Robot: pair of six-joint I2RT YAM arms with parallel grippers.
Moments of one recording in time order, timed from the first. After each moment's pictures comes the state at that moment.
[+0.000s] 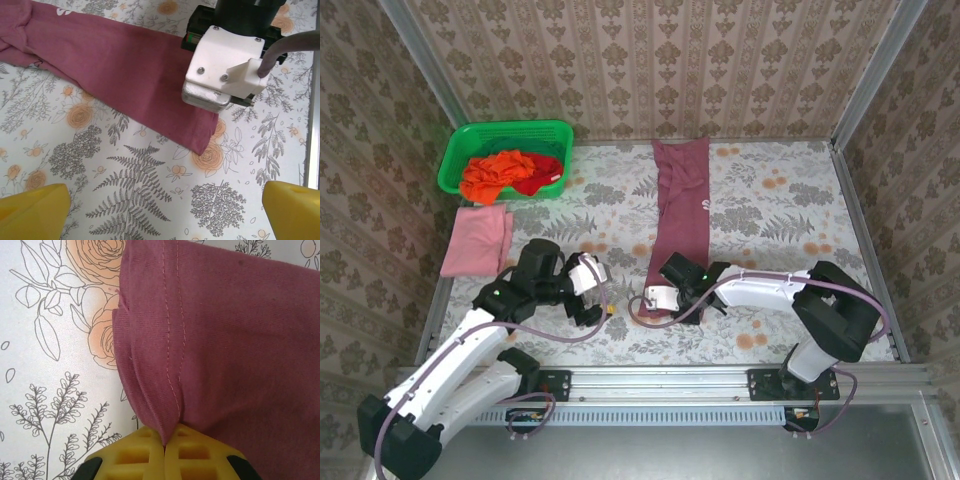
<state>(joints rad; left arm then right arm) -0.58 0.79 0.64 -0.60 0.48 0.55 0.86 1.59 0.82 -0.47 -0.06 -0.63</state>
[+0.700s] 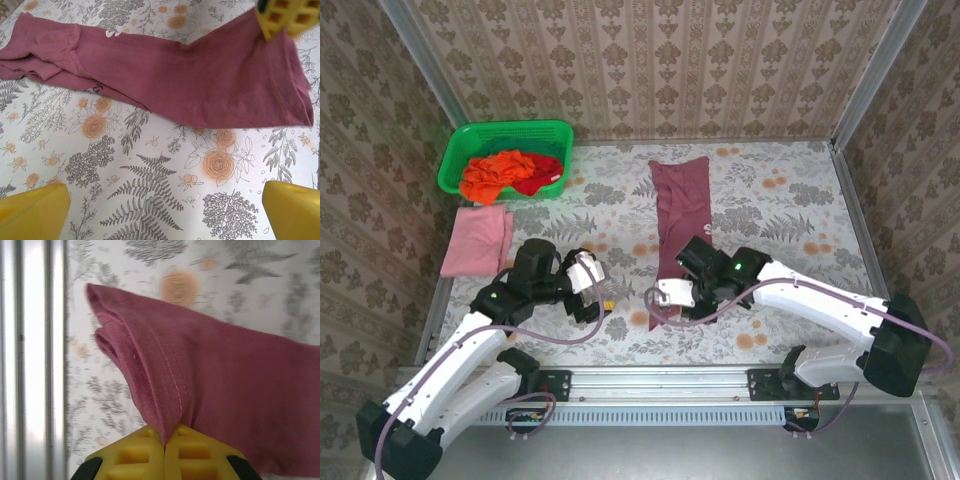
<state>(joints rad) -0.56 0.77 0.63 -0.56 0.49 0.56 0.85 1.30 1.02 -0.90 -0.17 -0.68</state>
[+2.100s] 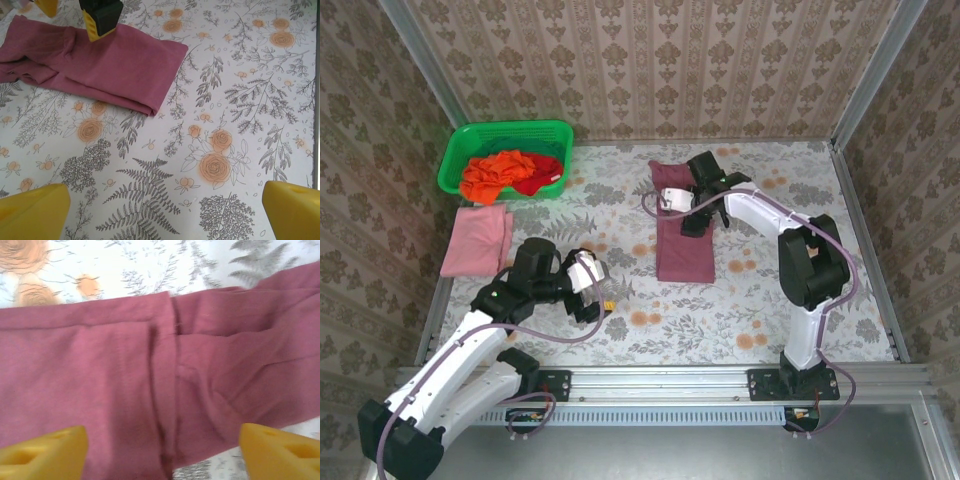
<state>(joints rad) -0.55 0.78 0.63 -0.55 0.53 0.56 0.39 1.90 1.47 -0.60 -0.08 -0.98</state>
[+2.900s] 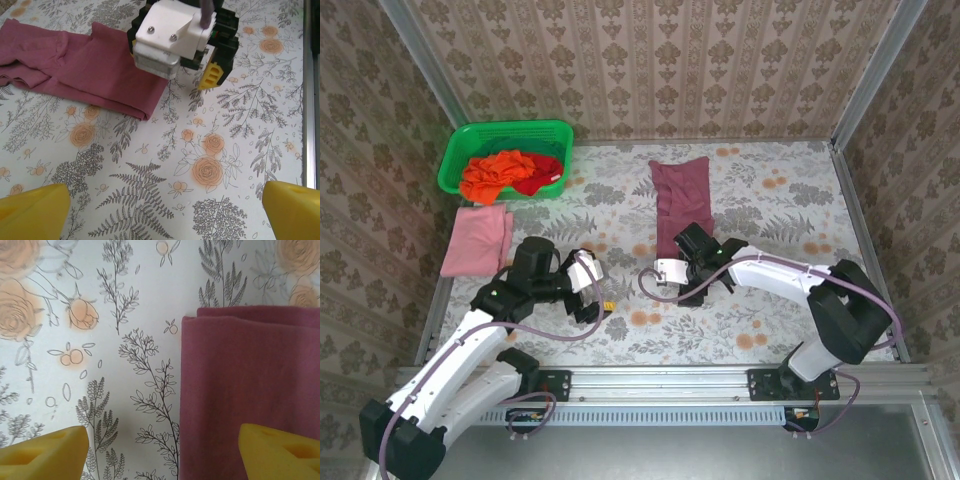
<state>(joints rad) -0.53 0.78 0.63 -0.55 0.58 0.57 0.69 1.56 0.92 -0.52 -0.06 -0.79</state>
